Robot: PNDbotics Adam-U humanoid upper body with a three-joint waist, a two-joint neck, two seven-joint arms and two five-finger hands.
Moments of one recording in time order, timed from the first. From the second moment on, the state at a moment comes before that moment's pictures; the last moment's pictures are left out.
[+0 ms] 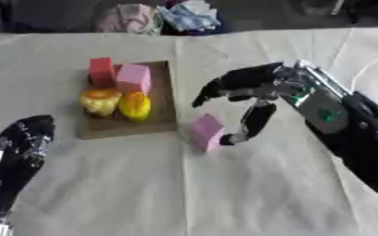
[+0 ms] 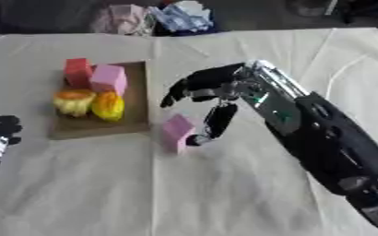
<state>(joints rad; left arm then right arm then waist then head) -0.14 0.13 -0.04 -1.80 -0.15 0.07 -0.07 -0.76 -0.51 0.45 -1.44 0.66 -0.34 0.78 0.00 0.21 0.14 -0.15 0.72</state>
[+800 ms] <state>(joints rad) -0.14 0.13 -0.04 -1.80 -0.15 0.07 -0.07 -0.79 -0.44 0.43 -1.30 0.72 -0.34 0.63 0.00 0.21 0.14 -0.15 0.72</state>
